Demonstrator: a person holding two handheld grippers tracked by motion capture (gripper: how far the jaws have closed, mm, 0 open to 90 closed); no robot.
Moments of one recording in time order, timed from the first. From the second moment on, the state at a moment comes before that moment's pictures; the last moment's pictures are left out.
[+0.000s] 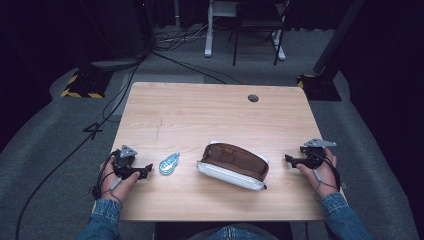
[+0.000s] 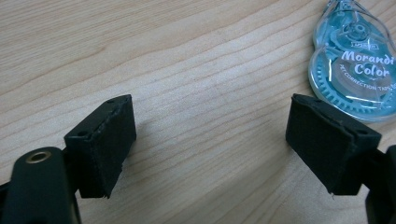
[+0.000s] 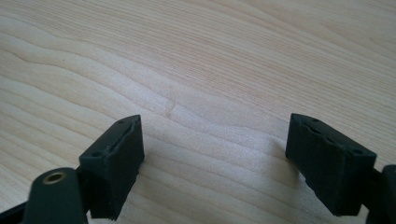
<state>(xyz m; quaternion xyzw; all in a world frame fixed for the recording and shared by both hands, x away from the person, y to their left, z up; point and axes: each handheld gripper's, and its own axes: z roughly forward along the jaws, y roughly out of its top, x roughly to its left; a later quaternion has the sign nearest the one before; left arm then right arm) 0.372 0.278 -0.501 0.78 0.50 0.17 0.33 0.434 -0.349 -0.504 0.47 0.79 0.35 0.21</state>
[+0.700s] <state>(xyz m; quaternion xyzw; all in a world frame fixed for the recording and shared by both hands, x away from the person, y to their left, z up) 0.363 0.262 -0.463 0.80 0.49 0.16 0.31 0.434 -0.350 -0.504 0.47 0.79 0.35 0.21</state>
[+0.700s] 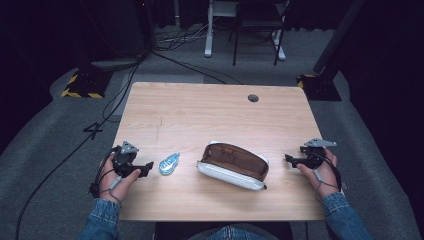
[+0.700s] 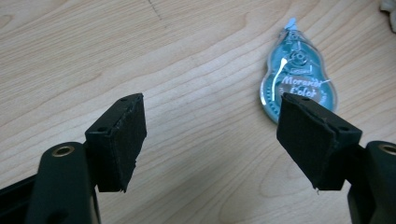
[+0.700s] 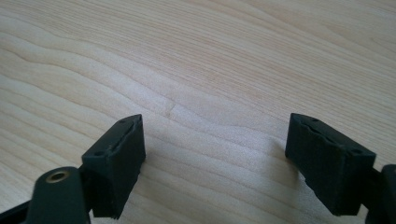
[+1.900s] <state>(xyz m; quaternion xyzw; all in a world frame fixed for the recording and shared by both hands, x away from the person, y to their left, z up) 0.378 0.196 -0.471 0.85 0.44 0.11 0.27 0.431 -0.346 -0.504 0.47 0.78 0.35 0.21</state>
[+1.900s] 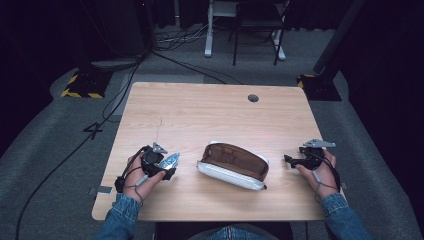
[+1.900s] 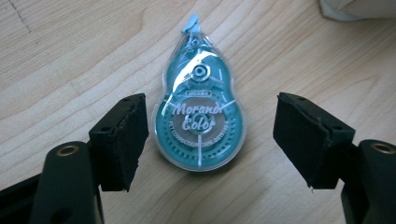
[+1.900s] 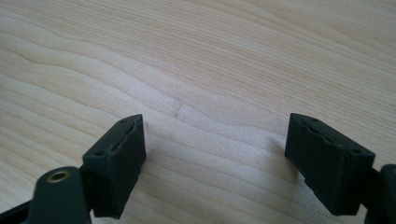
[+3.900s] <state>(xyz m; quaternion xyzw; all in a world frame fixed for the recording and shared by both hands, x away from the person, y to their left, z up) 0.377 0.195 -0.450 0.85 0.44 0.11 0.28 0.431 -0.343 -0.504 0.47 0.79 0.35 0.21</state>
